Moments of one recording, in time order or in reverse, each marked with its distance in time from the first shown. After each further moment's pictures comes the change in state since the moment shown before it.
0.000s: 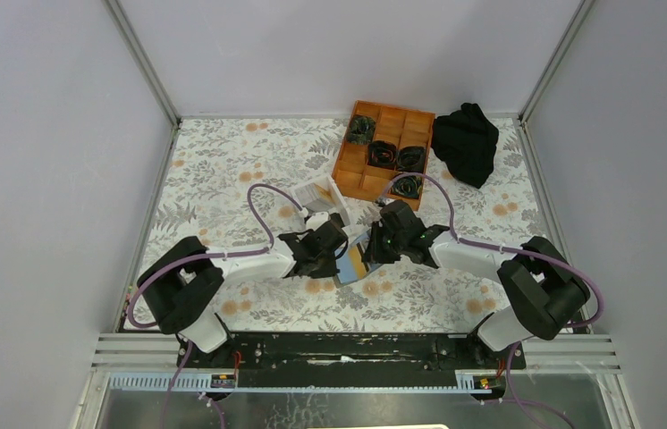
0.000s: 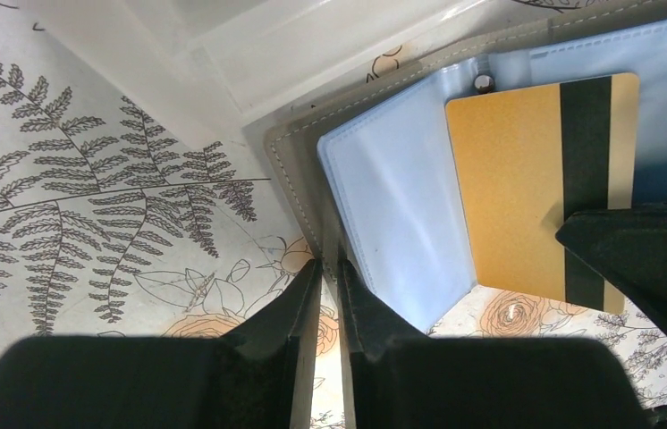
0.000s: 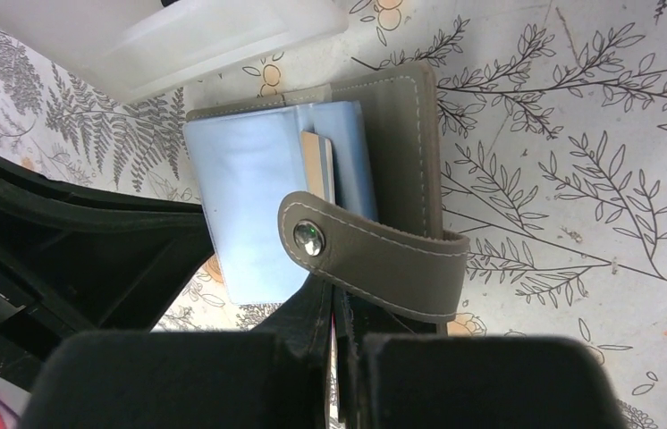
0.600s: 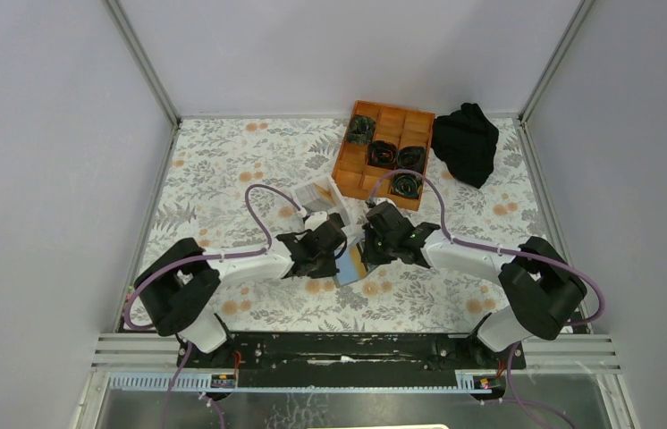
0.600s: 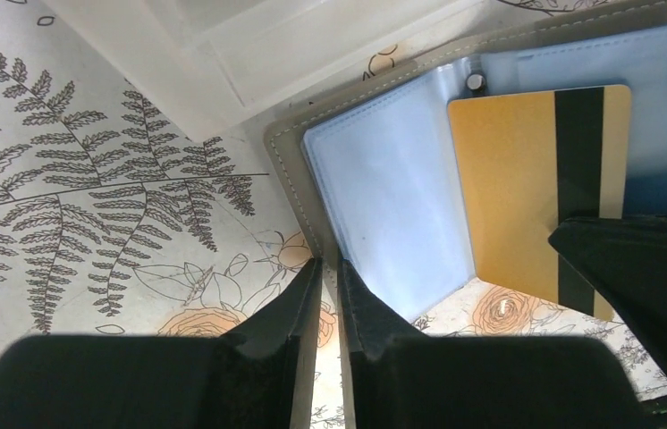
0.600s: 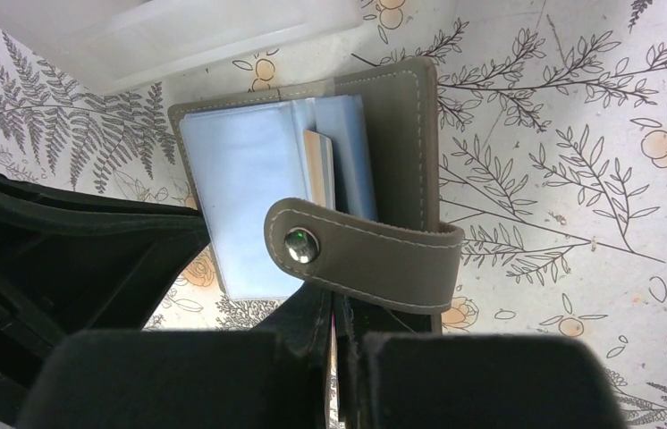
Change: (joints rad) left arm 0.000 -0.021 -0.003 -0.002 0.003 -0.009; right arm 0.090 0.007 0.087 -0.134 0.175 -0.034
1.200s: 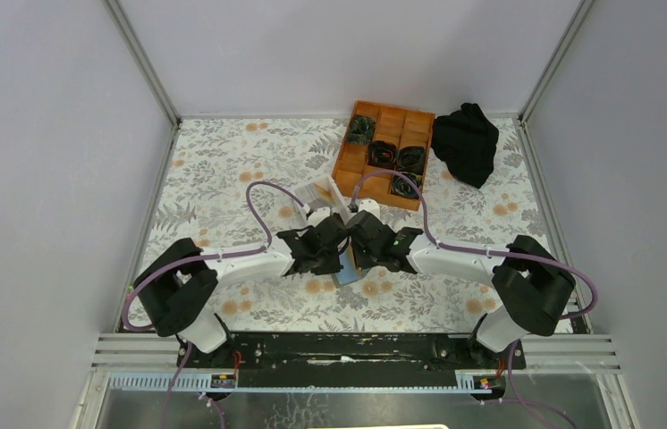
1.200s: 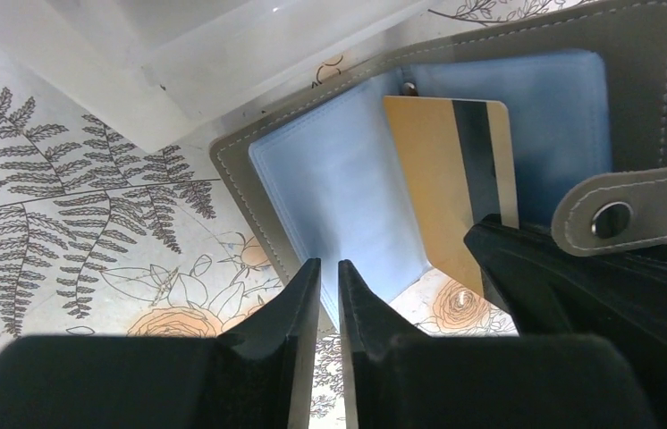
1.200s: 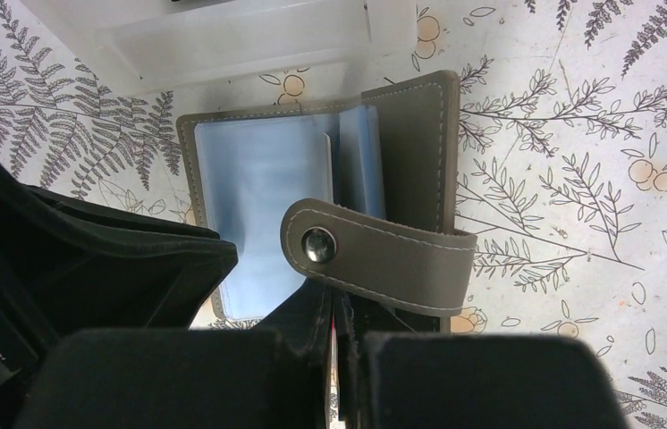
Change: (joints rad) left arm 0.000 -0.002 0.040 -0.007 0.023 -0.002; right arm 0.139 0.047 0.074 -0.040 0.203 -0.040
